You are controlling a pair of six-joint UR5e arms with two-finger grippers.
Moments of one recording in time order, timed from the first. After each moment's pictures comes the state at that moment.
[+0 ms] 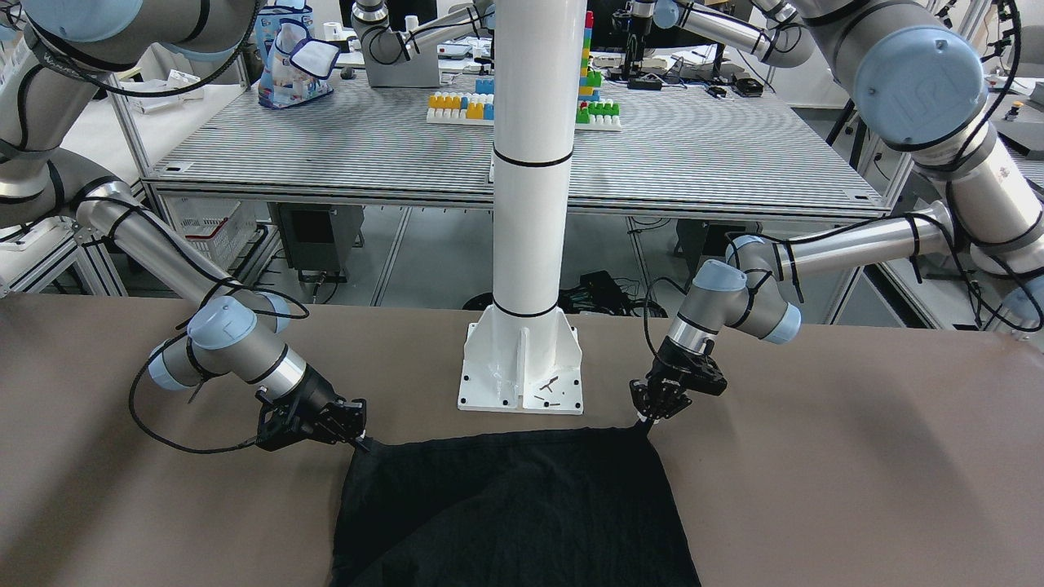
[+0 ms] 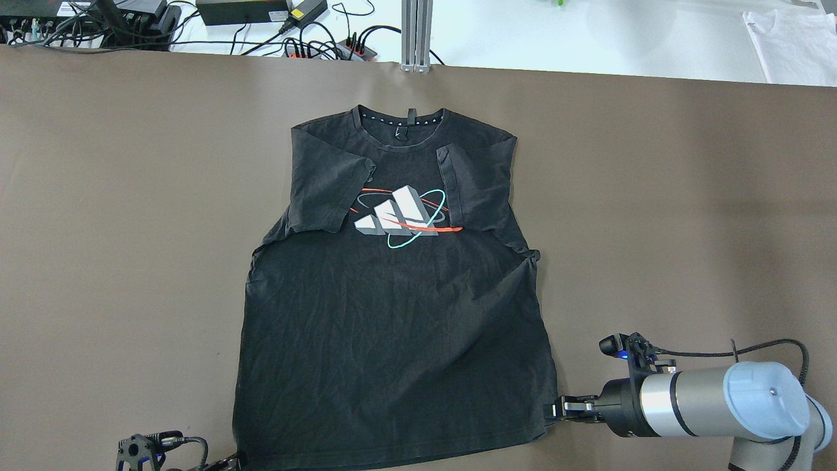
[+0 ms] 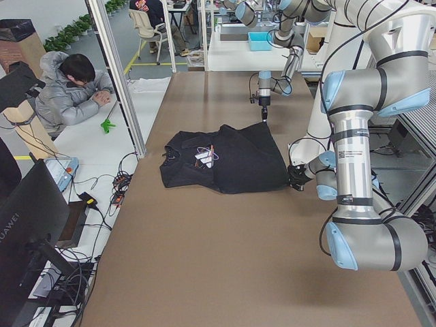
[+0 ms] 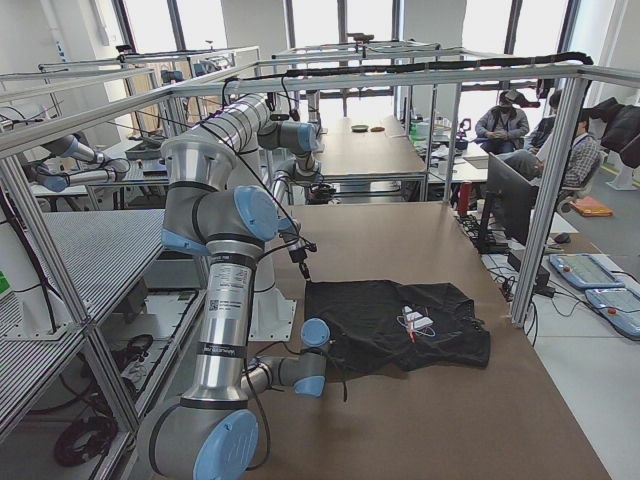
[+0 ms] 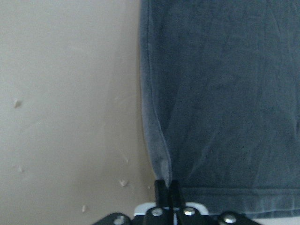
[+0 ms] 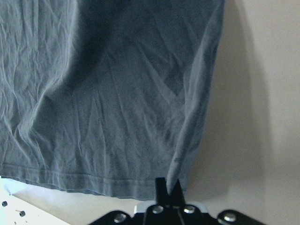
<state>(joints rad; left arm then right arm) 0.10 -1.48 -2.03 -2.34 -1.08 -1.80 0.41 -1.63 1.88 -0.50 1.95 1.49</state>
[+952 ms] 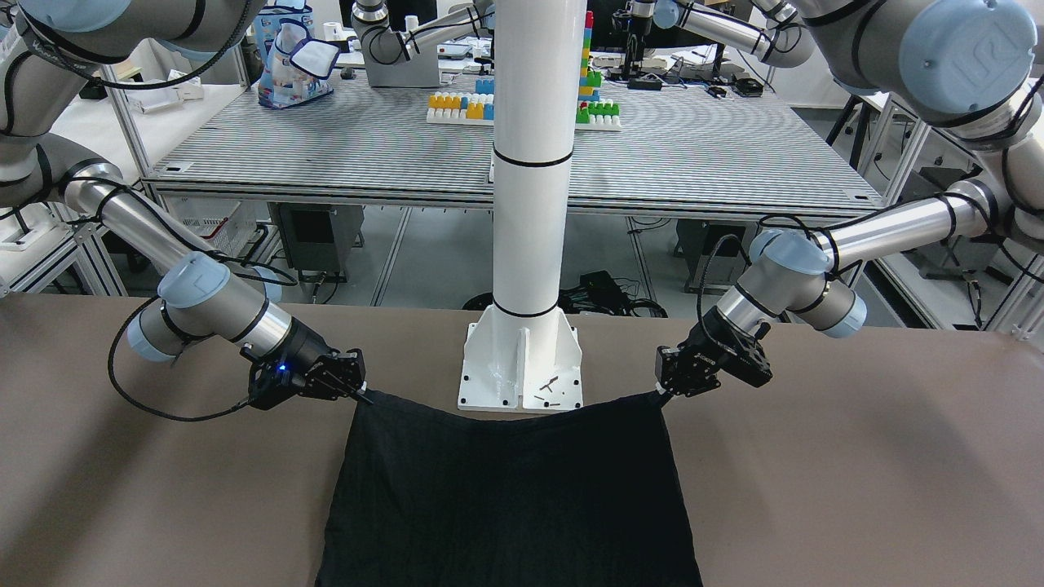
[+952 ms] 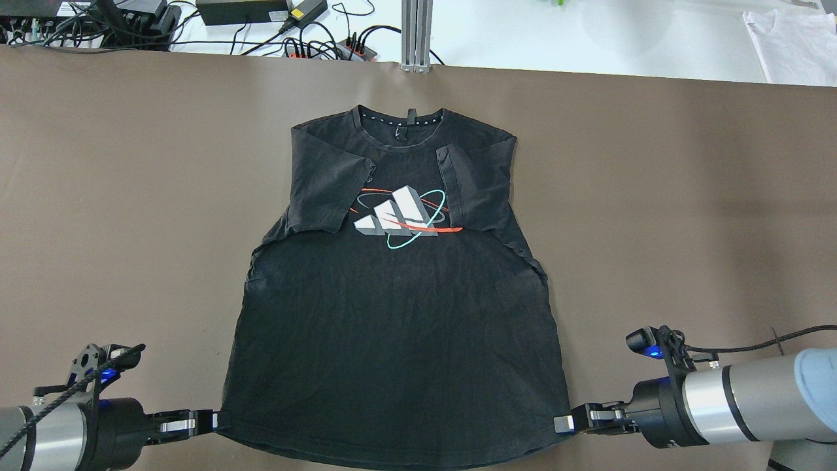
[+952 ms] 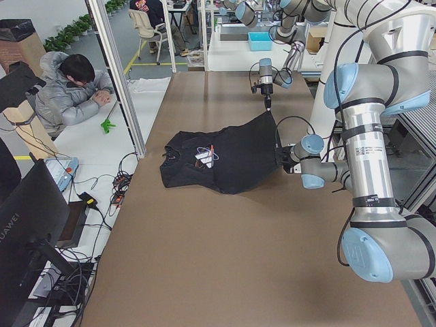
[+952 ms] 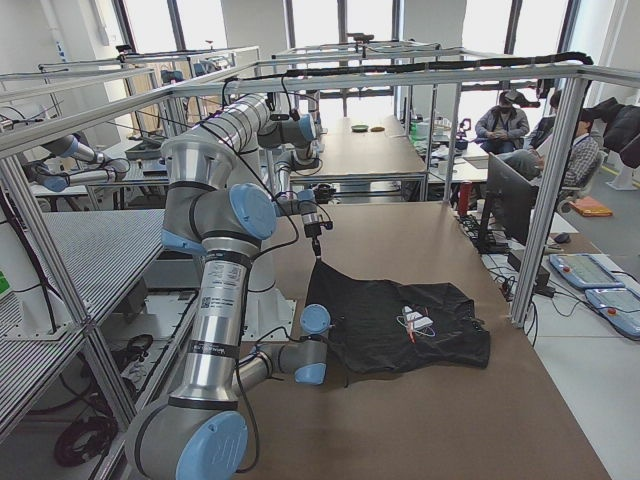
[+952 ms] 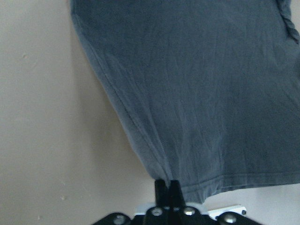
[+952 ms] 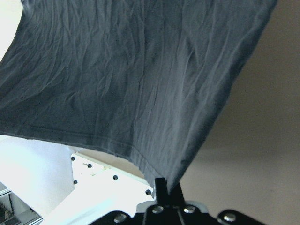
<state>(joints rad) -0.21 -1.39 -2.24 -2.45 -1.55 -1.62 0.48 -1.69 2.05 -0.50 2.10 1.51</state>
